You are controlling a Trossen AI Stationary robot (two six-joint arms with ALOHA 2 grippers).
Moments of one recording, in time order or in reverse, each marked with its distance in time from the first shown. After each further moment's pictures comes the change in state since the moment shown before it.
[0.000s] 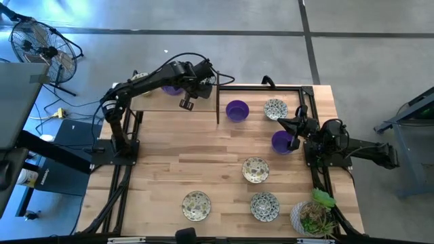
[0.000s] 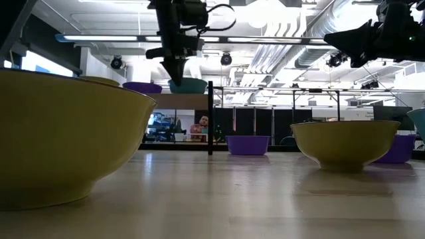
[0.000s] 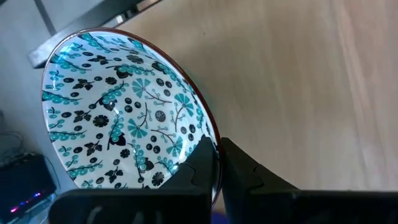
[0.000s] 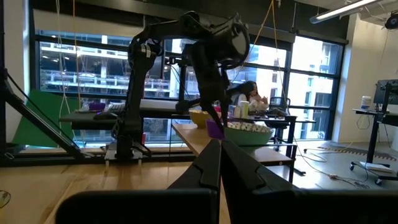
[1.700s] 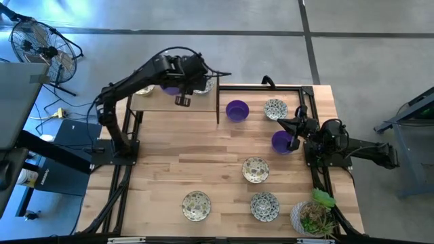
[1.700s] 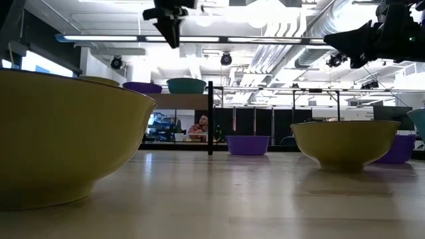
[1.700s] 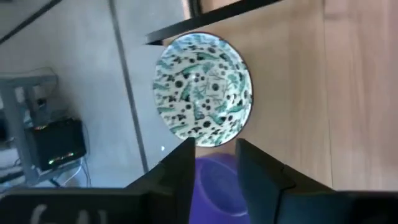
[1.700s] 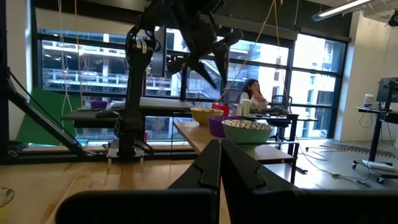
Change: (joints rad) left arm -0.112 -0.061 0.261 -0.215 -0.175 -0.224; right arm 0.000 0.000 0.000 -0.009 -0.007 0.006
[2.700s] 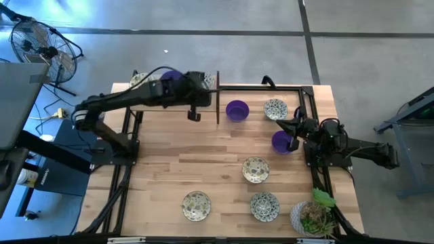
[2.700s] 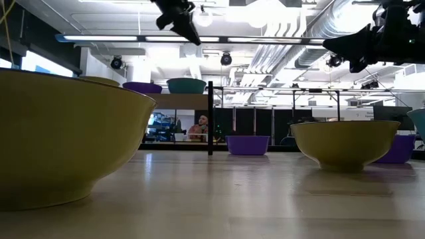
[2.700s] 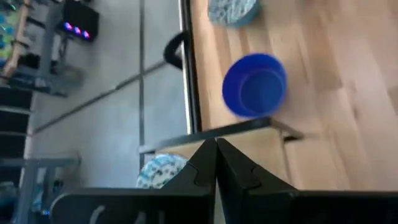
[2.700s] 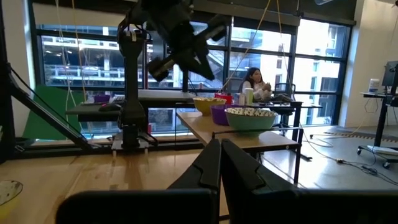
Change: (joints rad) left arm -0.117 -0.262 -0.556 0.711 0.130 0.028; right arm 0.000 0.001 0.000 -0.044 0.001 0.039
